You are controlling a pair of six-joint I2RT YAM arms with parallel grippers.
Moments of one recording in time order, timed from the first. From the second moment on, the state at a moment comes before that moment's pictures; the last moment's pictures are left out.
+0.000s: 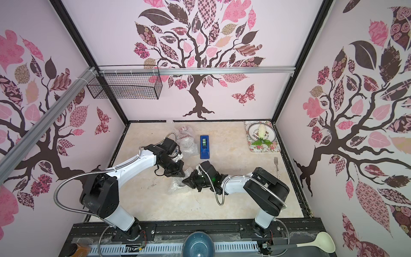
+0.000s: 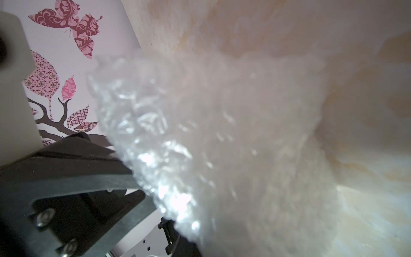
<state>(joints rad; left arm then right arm) -0.49 1.63 1.19 -0.90 0.48 -0.46 0.88 1.67 0.68 0.50 -0.44 1.61</state>
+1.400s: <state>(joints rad) -0.48 1.72 1.25 -0.83 0.38 -0.44 0.88 1.67 0.68 0.52 -0.44 1.61</state>
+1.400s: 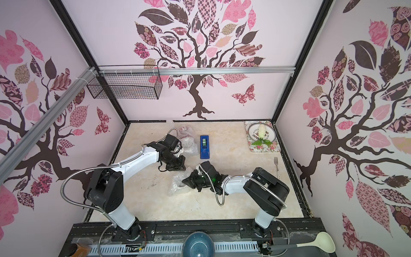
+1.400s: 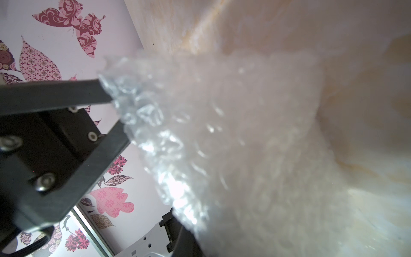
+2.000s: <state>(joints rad) -0.37 1.32 1.30 -0.90 0.41 -0.52 0.88 1.67 0.68 0.51 -0.44 1.61</state>
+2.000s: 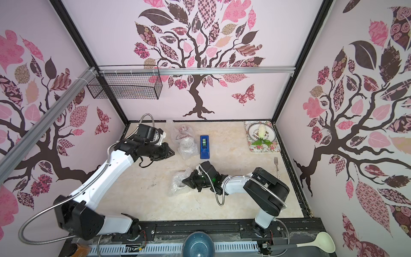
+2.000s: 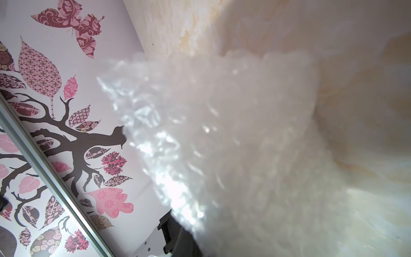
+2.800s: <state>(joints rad) -0.51 1.29 0.89 -0.74 0.64 -0.73 0.89 1.67 0.68 0.50 -0.43 1.61</state>
